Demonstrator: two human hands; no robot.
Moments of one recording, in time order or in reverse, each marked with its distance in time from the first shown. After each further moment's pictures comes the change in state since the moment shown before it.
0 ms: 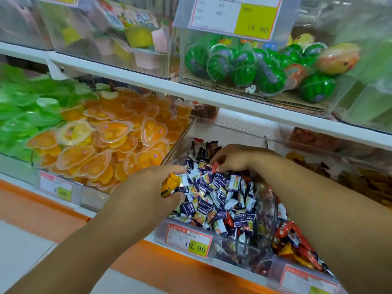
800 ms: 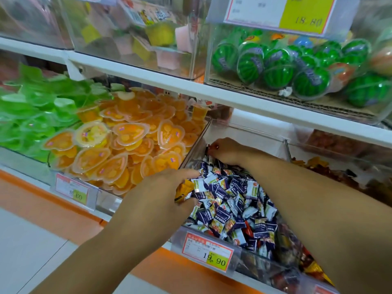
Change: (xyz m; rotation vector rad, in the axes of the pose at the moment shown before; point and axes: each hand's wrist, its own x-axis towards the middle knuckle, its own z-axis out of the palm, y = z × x) left_hand 0.001 -0.005 -0.006 0.024 -0.066 -0.092; right_hand 0.067 -0.026 0.007 0.139 0.192 -0.005
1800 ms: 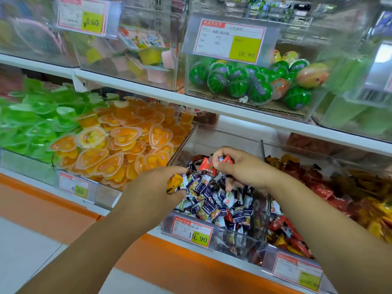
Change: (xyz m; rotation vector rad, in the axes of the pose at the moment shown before) left_hand -0.004 0.000 0.008 0.092 0.063 0.031; right_hand -0.145 0.006 -0.020 0.692 -0.016 -0.057
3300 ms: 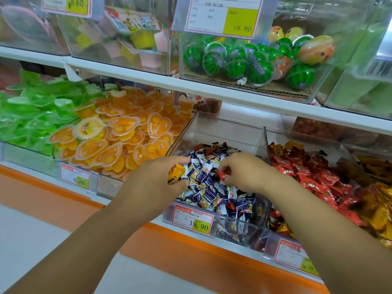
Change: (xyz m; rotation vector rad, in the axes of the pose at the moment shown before) left_hand -0.004 0.007 0.000 -0.069 -0.017 0.011; right_hand -0.007 0.008 0.013 -0.809 -0.023 -0.004
